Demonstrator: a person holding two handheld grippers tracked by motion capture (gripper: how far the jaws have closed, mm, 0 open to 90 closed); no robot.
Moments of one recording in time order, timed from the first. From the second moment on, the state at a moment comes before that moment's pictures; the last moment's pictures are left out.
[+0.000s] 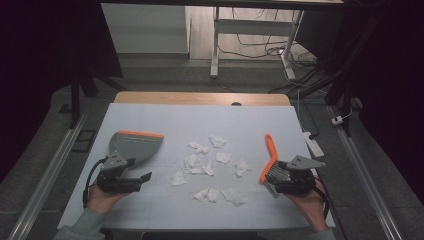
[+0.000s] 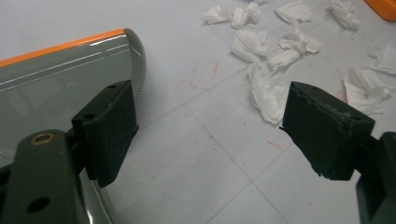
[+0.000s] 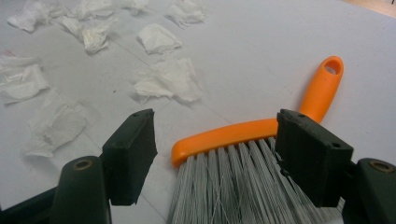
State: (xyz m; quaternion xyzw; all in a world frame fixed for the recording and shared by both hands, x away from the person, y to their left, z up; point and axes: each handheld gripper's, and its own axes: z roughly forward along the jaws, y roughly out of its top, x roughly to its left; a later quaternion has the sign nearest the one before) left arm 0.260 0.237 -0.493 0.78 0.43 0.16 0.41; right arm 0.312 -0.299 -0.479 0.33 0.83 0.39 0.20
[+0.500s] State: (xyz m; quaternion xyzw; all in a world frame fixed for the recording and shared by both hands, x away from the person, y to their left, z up) left arm 0.263 0.229 -0.496 0.80 0.42 0.18 0.39; right arm 0.326 -0.286 -0.458 0.39 0.84 0.33 0.18
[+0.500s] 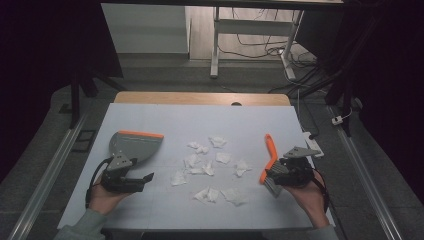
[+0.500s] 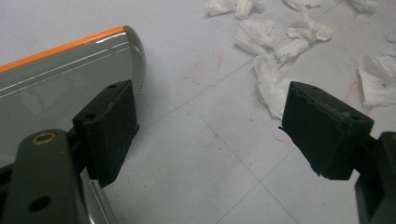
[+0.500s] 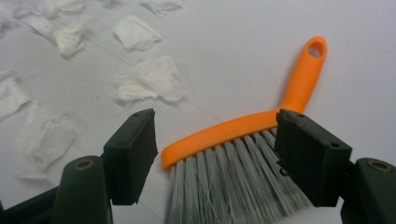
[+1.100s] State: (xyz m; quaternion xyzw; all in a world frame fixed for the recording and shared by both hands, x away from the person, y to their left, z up) left arm 0.263 0.228 -0.497 0.80 0.42 0.18 0.38; right arm 0.416 -0.255 -0.446 0.49 0.84 0.16 0.14
